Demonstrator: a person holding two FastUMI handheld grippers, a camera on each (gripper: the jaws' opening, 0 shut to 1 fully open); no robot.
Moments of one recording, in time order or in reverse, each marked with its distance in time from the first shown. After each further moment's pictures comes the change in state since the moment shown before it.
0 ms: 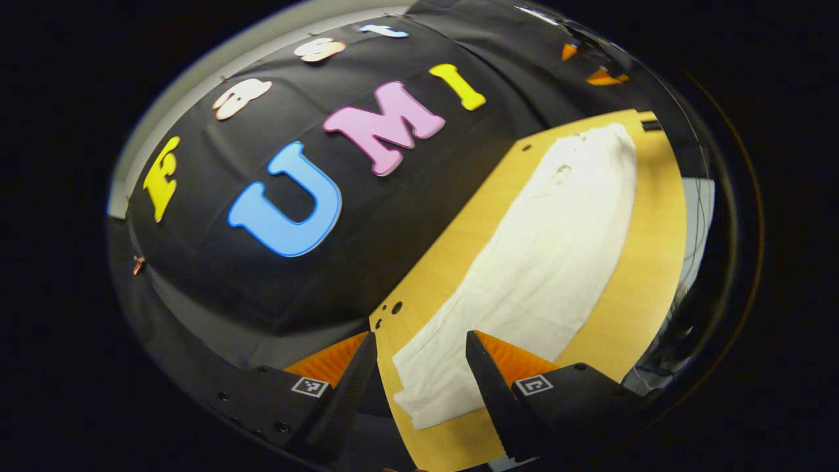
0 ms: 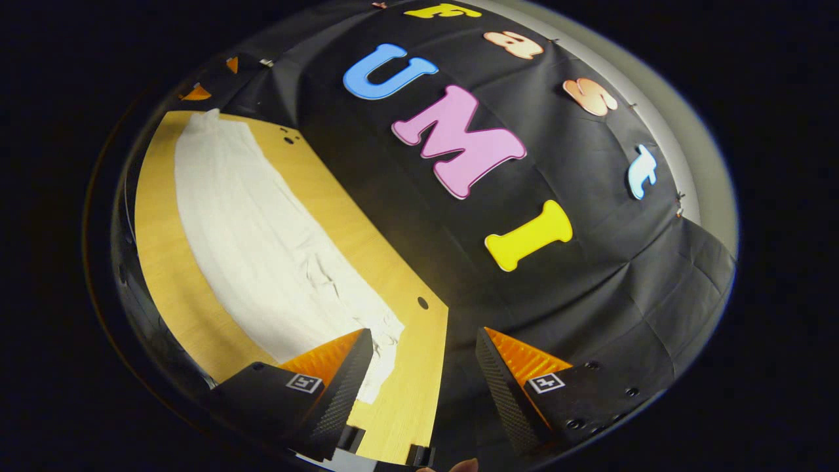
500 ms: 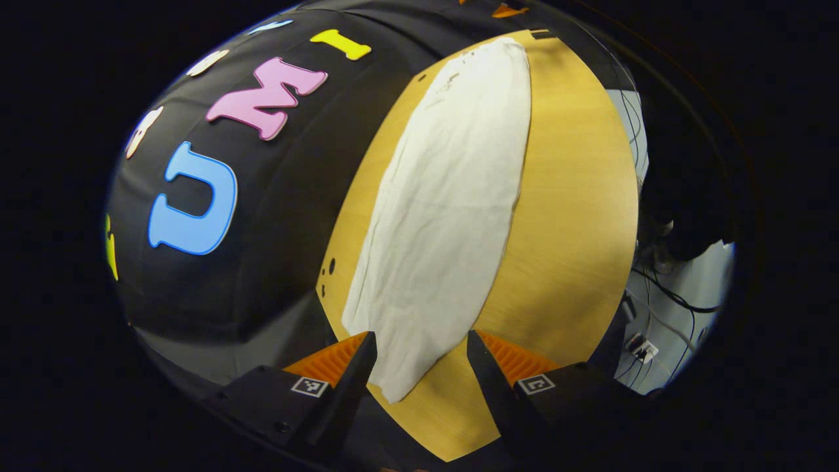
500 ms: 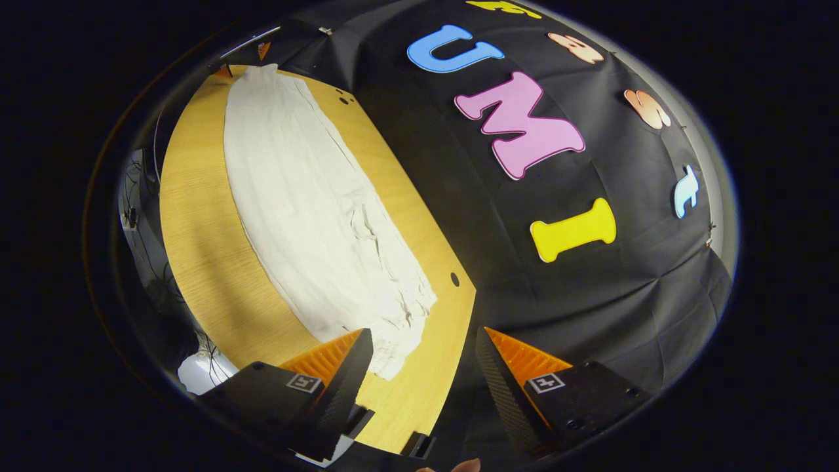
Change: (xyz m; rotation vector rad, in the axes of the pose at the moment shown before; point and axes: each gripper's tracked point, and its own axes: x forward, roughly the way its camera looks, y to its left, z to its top) left arm 0.029 -0.076 -0.115 0.277 0.244 -0.231; right arm 0.009 0.044 -0.049 -0.137 0.098 0.120
